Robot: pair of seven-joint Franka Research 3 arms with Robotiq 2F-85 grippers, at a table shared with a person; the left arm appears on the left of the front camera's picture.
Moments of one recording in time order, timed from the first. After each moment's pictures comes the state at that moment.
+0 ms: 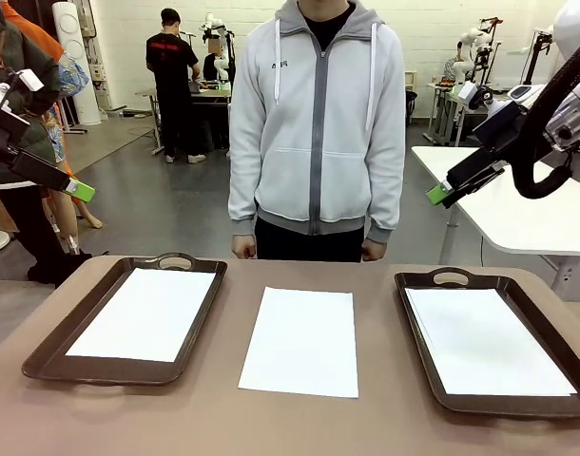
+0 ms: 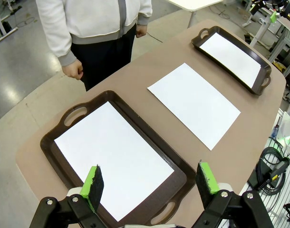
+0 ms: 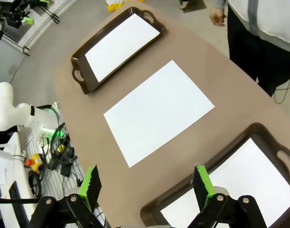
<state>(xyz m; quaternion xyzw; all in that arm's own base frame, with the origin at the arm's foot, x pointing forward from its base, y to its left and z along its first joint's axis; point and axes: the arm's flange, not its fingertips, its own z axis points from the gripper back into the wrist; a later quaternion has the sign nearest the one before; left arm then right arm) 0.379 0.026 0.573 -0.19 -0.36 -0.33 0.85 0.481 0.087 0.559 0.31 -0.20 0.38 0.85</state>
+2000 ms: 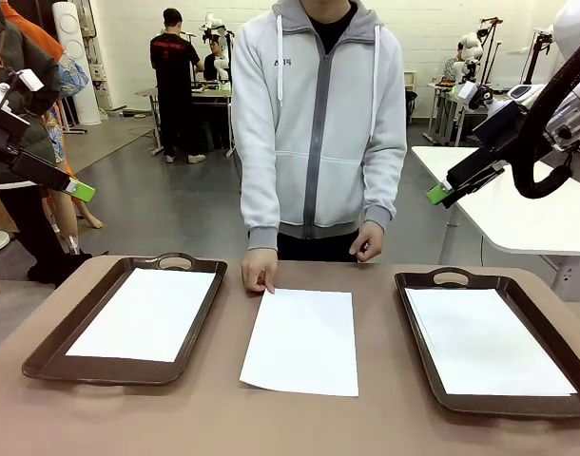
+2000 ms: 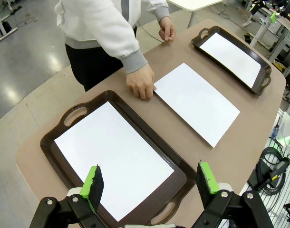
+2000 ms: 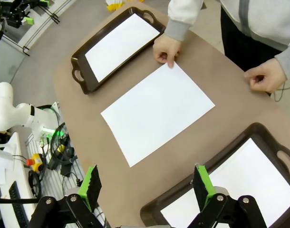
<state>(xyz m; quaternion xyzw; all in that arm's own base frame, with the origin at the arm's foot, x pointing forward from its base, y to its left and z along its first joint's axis) 0.379 0.026 0.573 -0.19 -0.36 -0.33 0.85 0.481 0.087 0.559 0.31 -0.20 0.38 0.85</state>
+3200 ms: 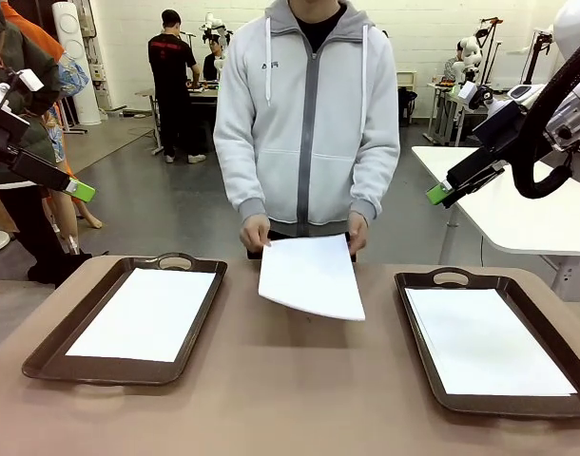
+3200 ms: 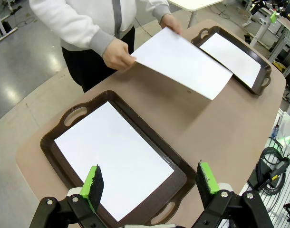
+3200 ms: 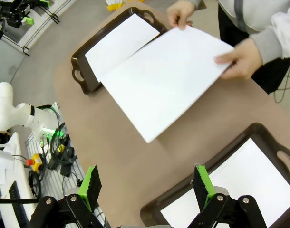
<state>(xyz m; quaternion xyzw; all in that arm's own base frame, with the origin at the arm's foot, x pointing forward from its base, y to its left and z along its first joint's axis) 0.379 0.026 0.573 -0.19 -0.36 -0.33 0.85 0.481 0.087 0.559 0.31 -0.20 0.38 0.85</state>
